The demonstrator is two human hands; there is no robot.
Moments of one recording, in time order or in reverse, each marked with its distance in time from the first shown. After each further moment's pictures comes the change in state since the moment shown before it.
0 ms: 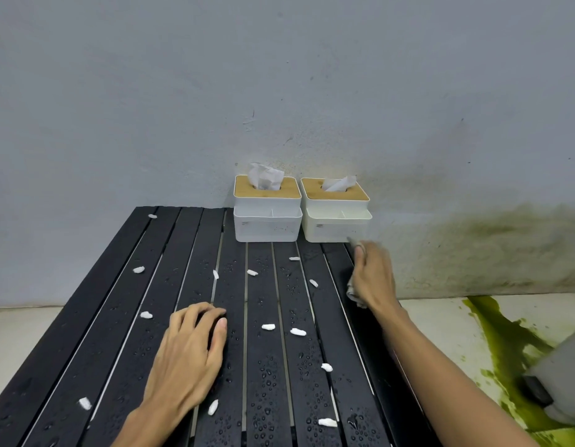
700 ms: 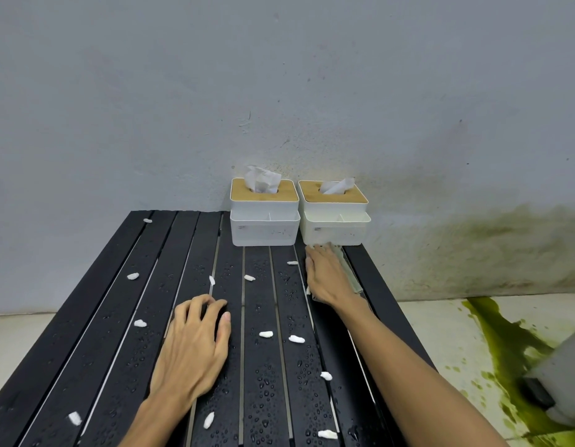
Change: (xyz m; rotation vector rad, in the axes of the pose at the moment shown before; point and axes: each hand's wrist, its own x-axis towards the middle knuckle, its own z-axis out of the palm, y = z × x) left_hand 0.025 -0.003 0.020 0.106 0.027 0.011; right_hand 0.019 -0.029 0.061 -0.251 -0.283 -0.196
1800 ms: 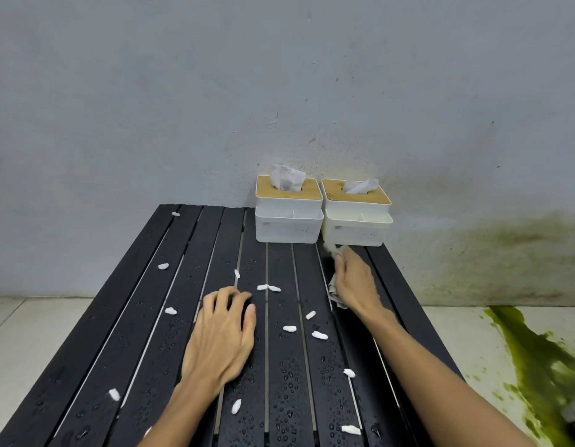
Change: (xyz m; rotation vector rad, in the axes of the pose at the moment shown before) left_hand 0.000 0.004 -0.004 -0.008 0.005 -0.014; right_hand -0.025 -0.008 -0.007 0.319 0.168 0.035
